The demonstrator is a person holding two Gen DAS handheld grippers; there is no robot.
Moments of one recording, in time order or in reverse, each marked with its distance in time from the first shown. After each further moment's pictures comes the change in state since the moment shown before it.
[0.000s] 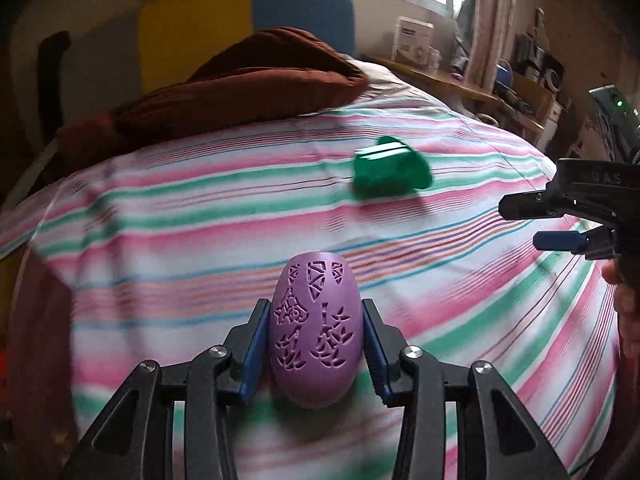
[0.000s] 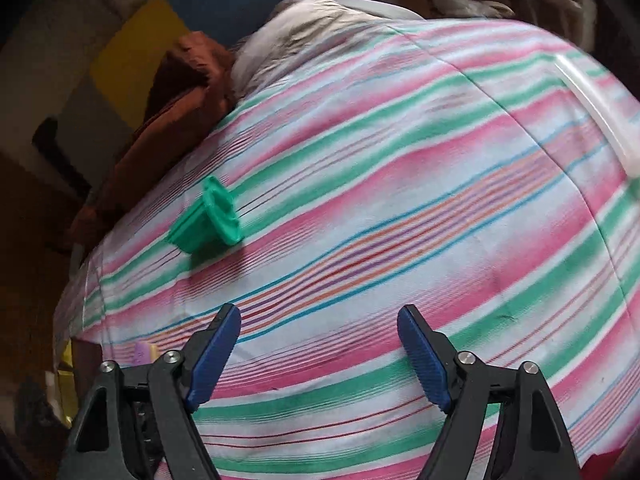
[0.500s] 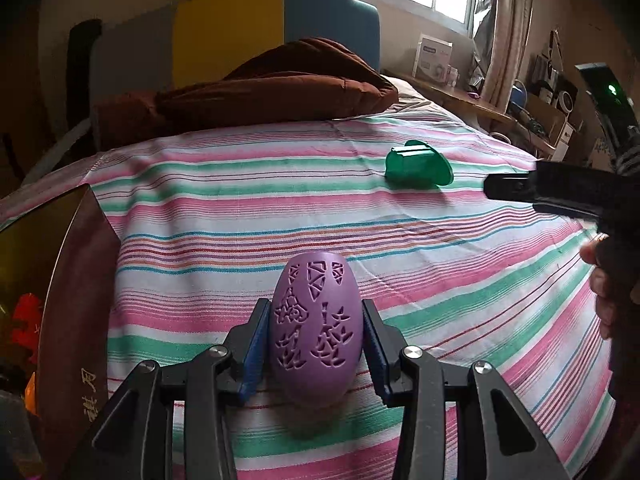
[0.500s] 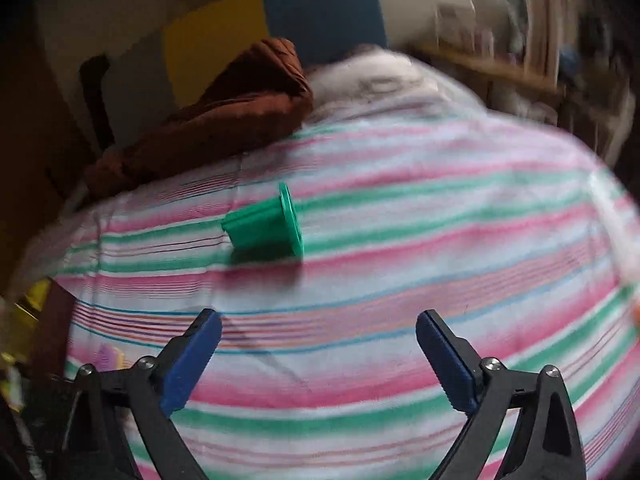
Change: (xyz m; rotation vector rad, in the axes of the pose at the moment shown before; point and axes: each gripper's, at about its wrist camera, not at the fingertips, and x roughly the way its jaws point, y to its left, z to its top) left arm -0.024 0.024 -0.030 -0.057 -0.048 0.019; right arm 0.000 0.068 -0.021 -0.340 -0.192 -0.098
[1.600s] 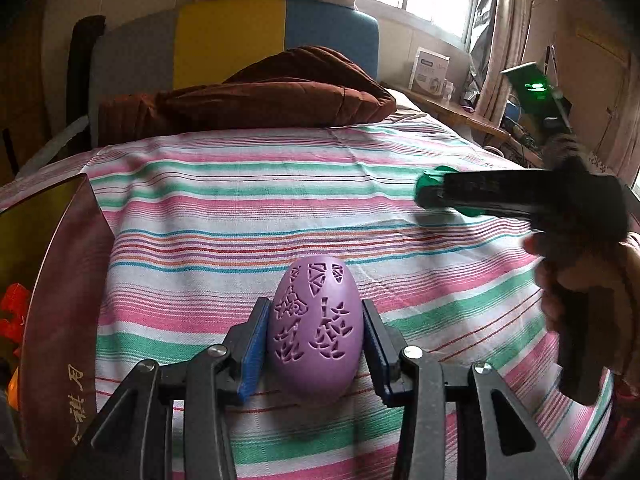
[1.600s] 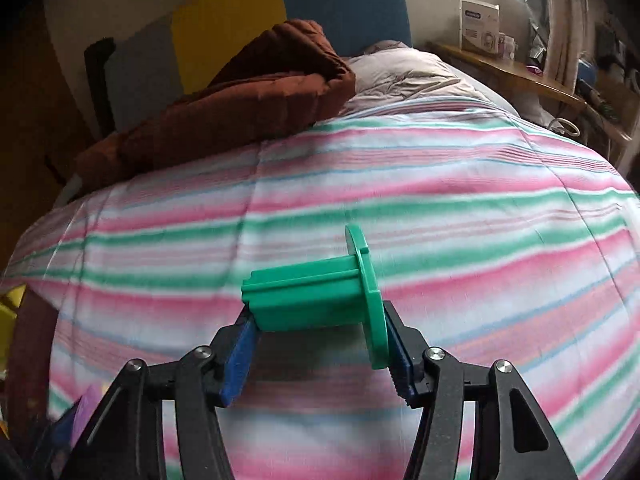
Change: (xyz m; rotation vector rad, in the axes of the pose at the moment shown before) left arm 0.000 0.003 -0.006 -0.028 -0.040 -0.038; right arm 0.048 0.028 0.011 -0.011 0.026 0.031
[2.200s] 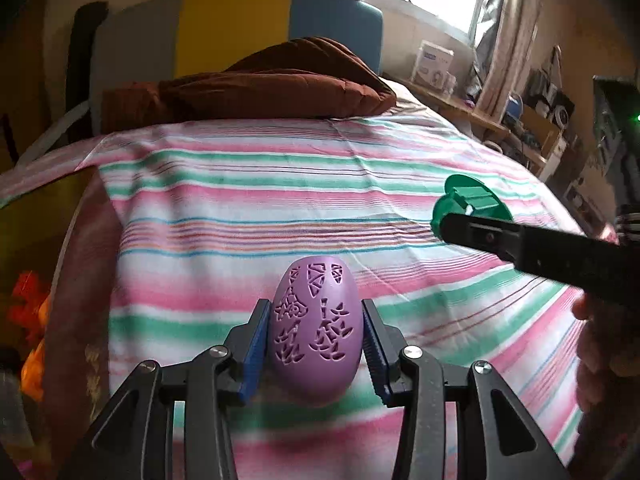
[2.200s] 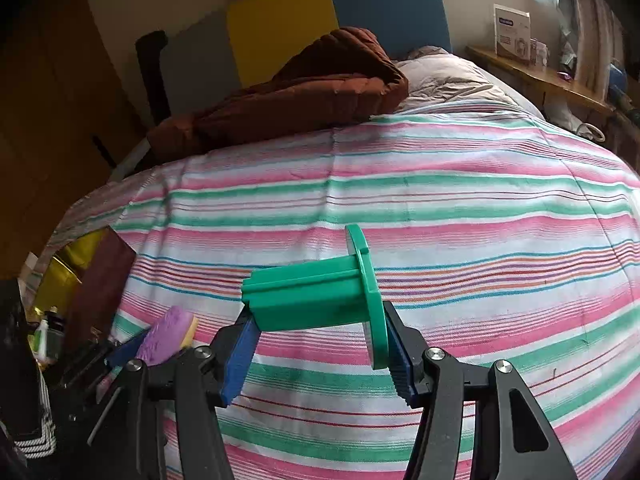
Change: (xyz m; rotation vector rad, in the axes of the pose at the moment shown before) left arm -0.017 0.004 0.002 -0.044 0.053 -0.013; right arm -0.059 0.026 -0.044 -0.058 -0.009 0.158
